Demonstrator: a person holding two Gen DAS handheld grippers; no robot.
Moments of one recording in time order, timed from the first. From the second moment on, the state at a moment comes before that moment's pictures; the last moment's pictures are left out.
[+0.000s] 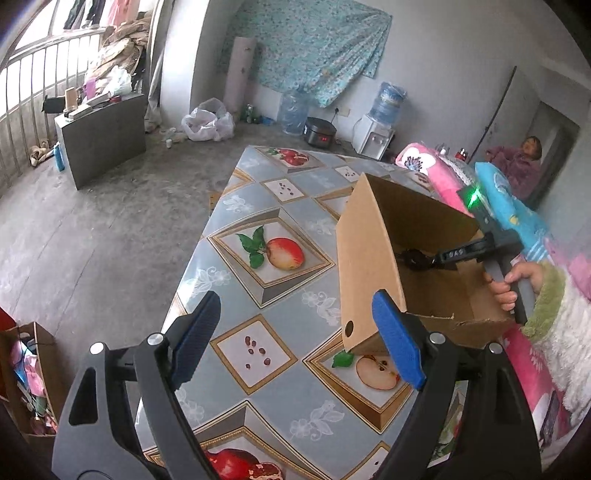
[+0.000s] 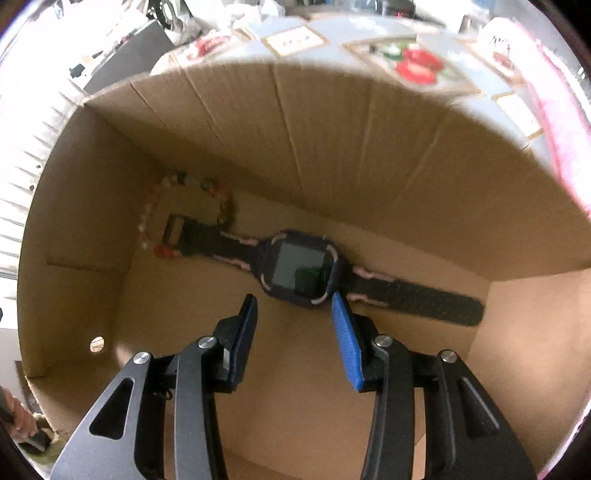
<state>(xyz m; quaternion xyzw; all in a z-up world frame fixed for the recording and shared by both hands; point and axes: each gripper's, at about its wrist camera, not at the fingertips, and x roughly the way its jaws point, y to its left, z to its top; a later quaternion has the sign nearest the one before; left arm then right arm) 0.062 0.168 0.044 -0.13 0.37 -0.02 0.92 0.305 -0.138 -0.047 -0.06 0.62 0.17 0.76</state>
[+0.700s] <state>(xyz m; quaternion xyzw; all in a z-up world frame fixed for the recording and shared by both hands) 0.051 0.125 -0.006 -0.08 0.43 -0.07 0.90 0.167 -0.204 0.117 0.02 0.40 0.28 0.87</state>
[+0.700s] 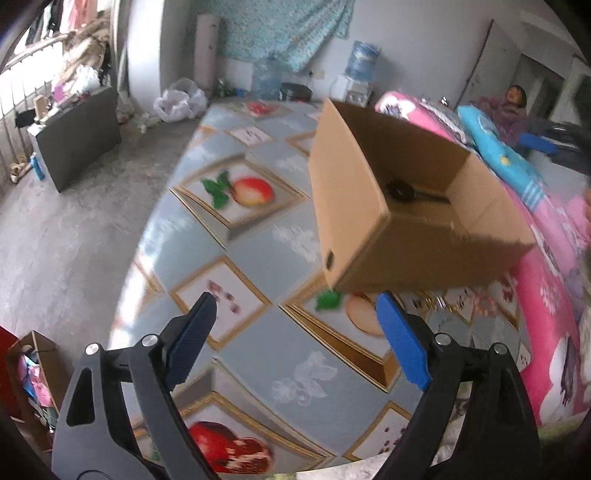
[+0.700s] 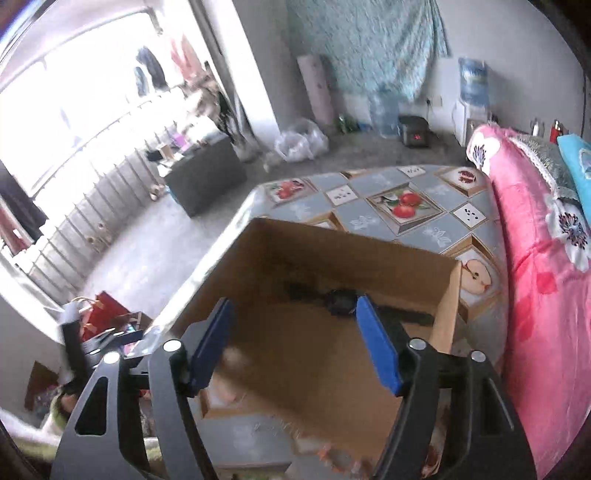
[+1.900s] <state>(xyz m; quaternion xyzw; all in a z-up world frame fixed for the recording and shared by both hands) 0.086 0.069 -0.027 -0.06 0.44 -0.08 0.89 0.093 -0.289 -0.015 0.12 0.47 0.13 0.87</state>
